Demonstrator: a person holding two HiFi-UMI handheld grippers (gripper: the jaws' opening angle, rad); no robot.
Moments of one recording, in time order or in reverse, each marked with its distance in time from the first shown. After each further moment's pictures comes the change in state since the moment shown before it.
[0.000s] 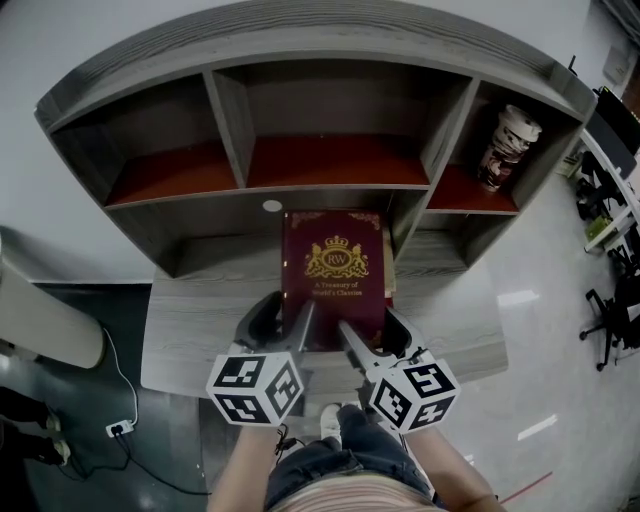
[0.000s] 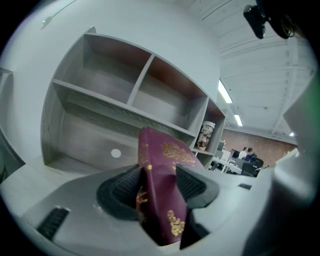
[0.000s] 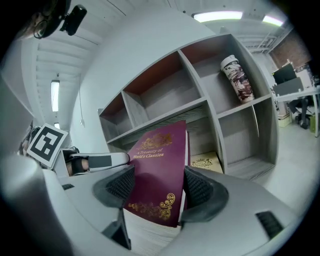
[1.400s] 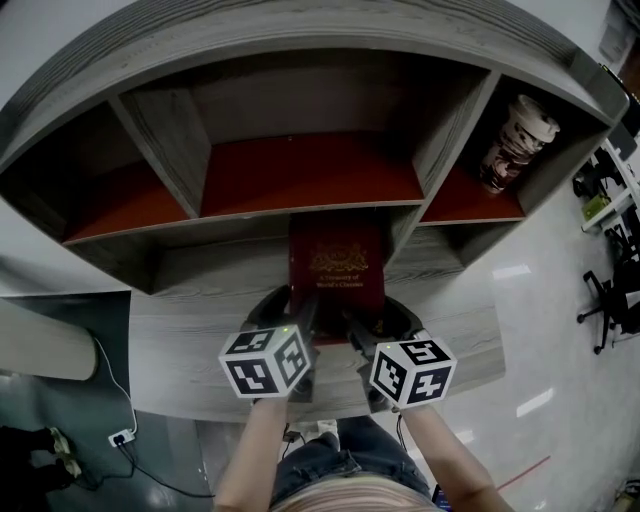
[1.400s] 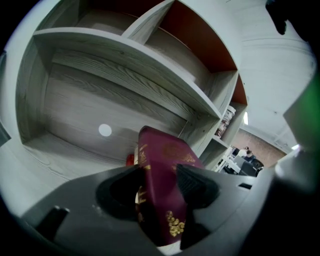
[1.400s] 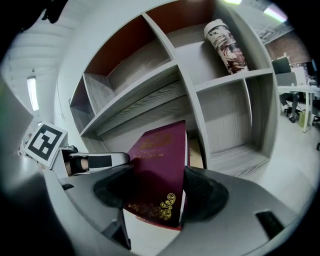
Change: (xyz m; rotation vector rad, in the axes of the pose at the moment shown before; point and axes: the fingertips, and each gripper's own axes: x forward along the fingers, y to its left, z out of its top) left arm 0.117 0.009 -0.038 -0.115 0.212 -0.010; right arm 0.059 -0.092 -0.016 0.083 0.193 -0.123
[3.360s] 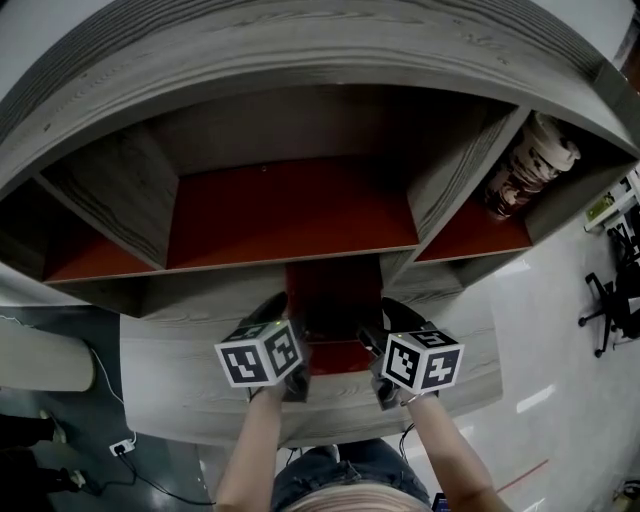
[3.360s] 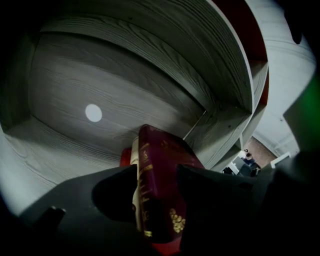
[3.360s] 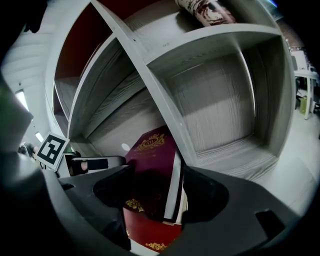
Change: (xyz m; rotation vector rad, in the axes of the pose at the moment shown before) left arm 0.081 0.015 0.000 -0.086 0.120 -0.018; right arm 0.050 -0.071 0.014 0.094 0.106 0.016
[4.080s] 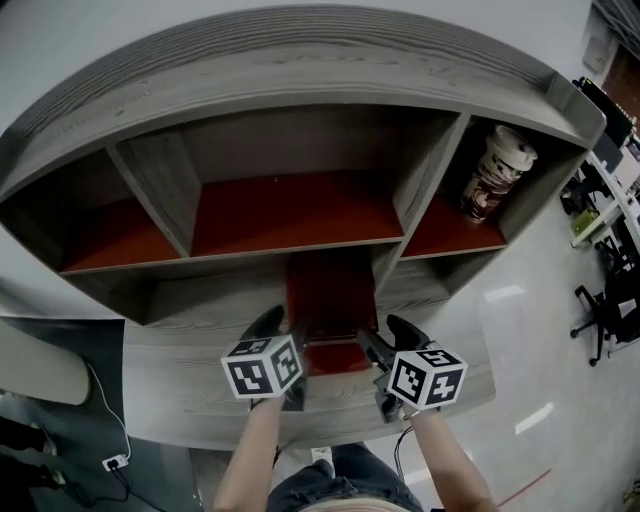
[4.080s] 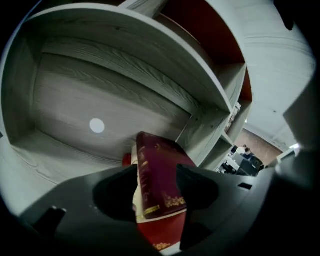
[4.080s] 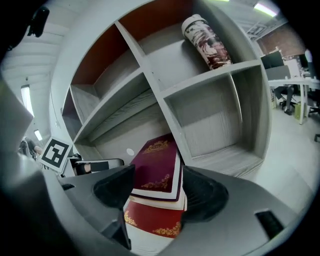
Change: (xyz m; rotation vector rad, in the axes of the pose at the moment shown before) left arm -0.040 -0.010 -0.004 0.097 -0.079 -0.006; right arm -0.053 0.015 -0.007 -0.025 -0.114 -0.027
